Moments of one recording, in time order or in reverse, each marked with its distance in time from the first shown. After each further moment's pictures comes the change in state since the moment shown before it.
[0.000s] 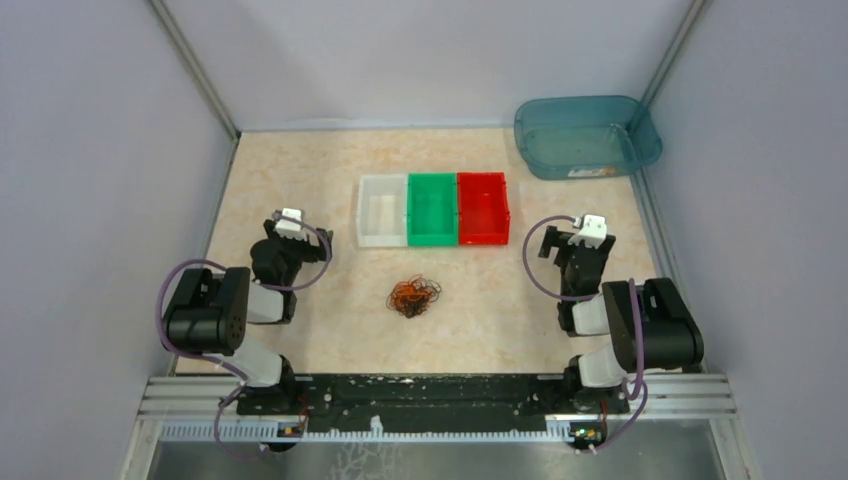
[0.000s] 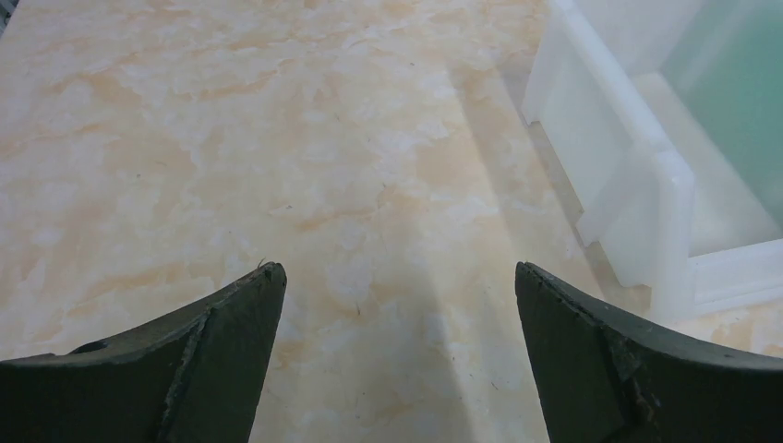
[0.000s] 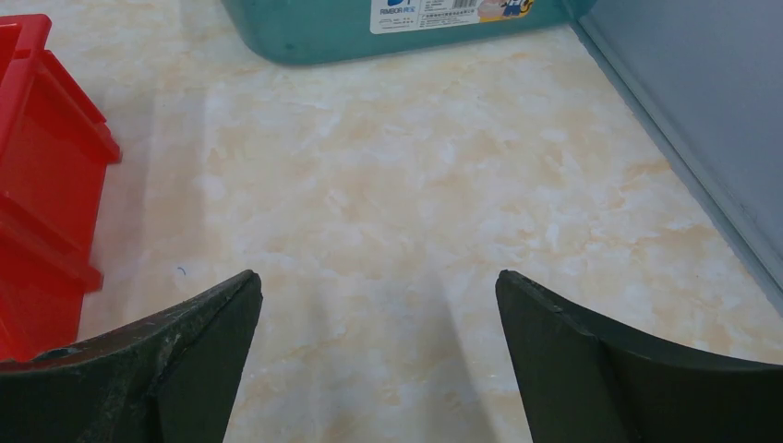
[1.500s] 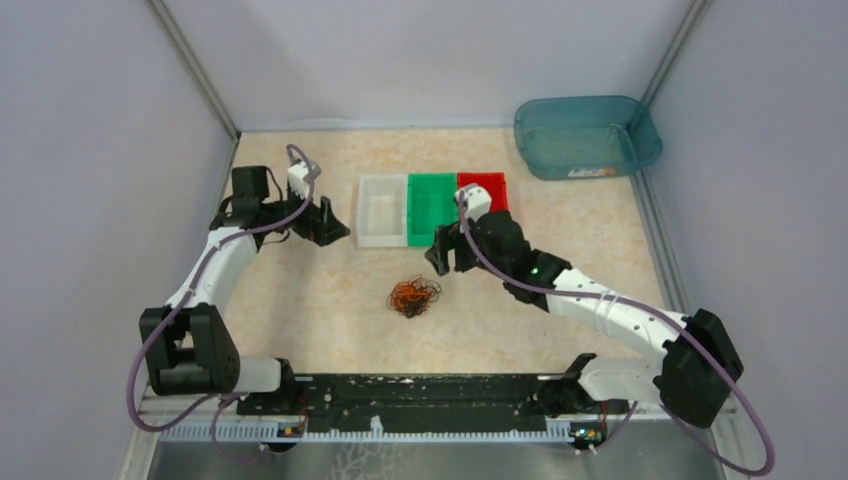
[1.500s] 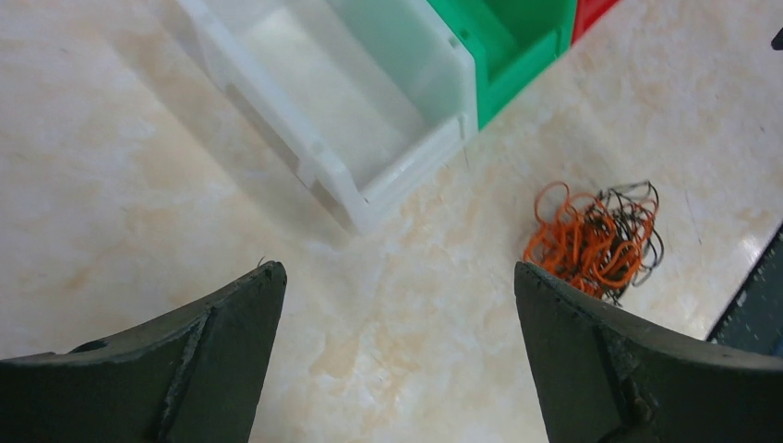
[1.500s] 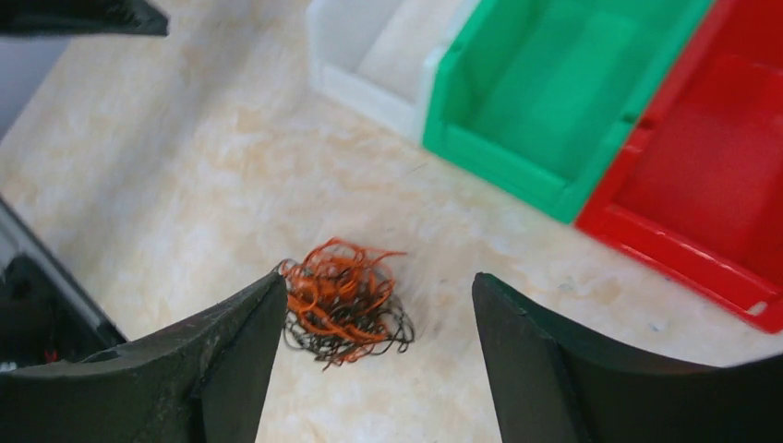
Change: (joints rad) left arm 0.028 -0.225 0.729 -1.508 0.571 0.201; right arm 0.692 -0.282 0.665 -1.218 -0.229 0.325
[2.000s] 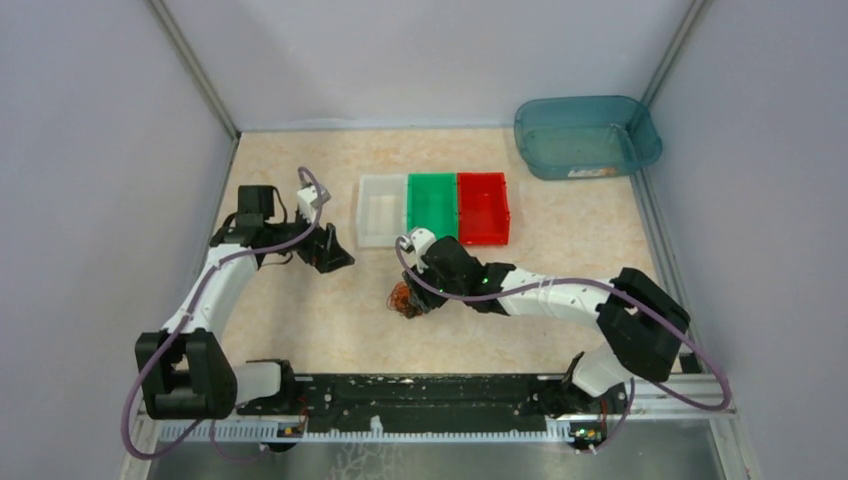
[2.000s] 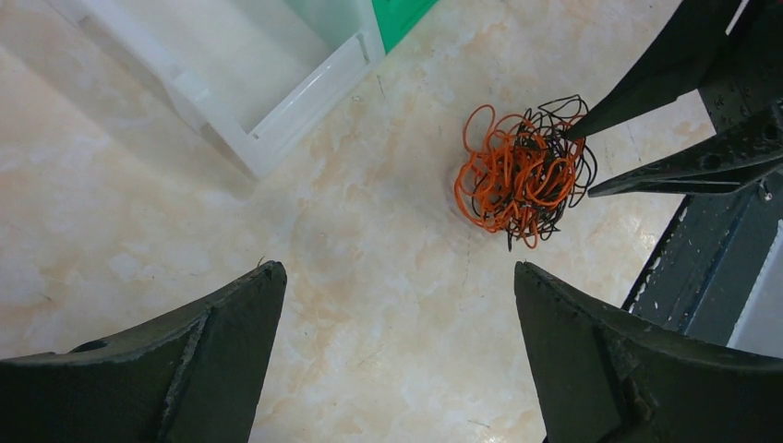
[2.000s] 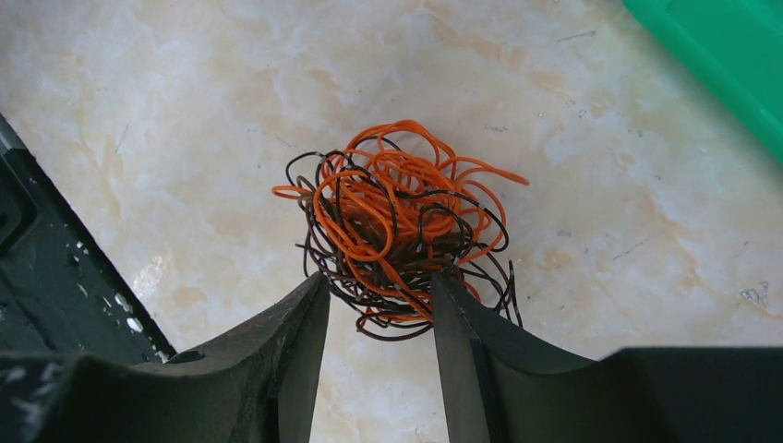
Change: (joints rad) left arm -0.031 -0.096 -0.086 -0.230 0.080 0.143; right arm 0.220 0.274 0.003 -0.017 -0.088 -0.140
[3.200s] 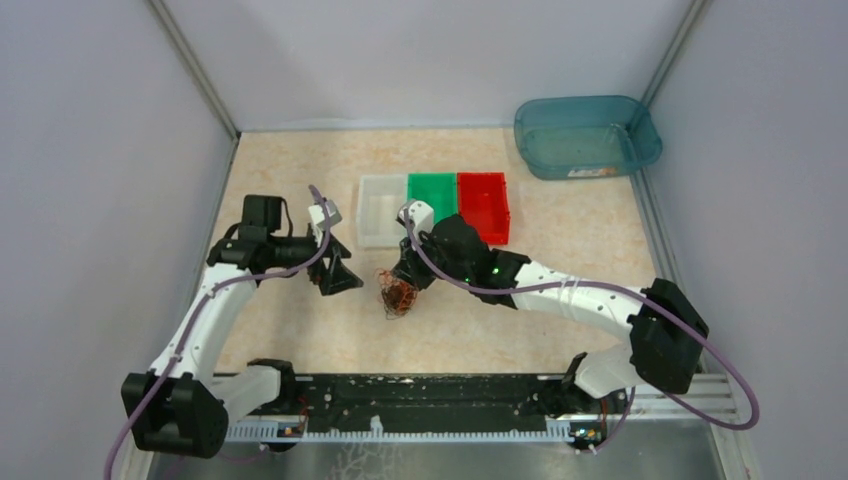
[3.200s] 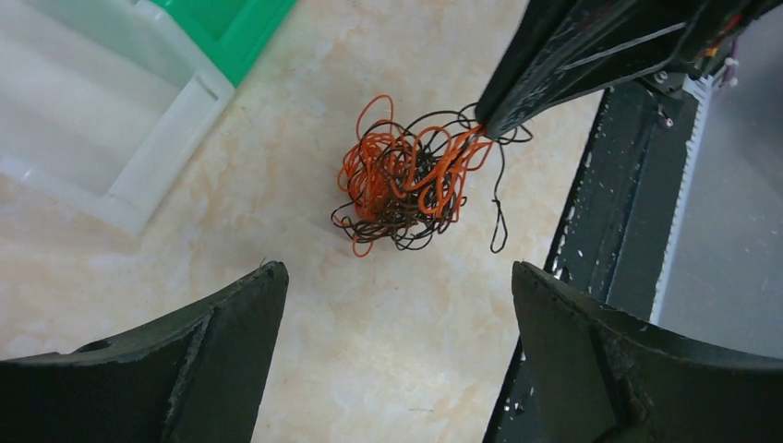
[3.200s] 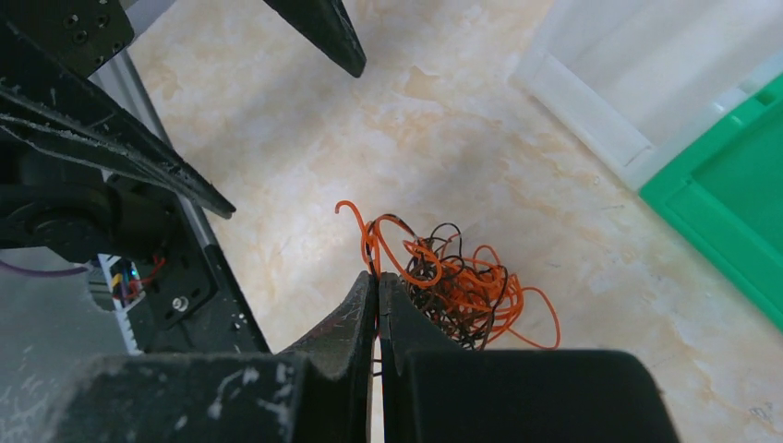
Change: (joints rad) left arm -0.096 -0.180 -0.044 -0.117 0.117 0.088; right arm 0.005 -0.079 0.125 0.060 -0.082 0.058
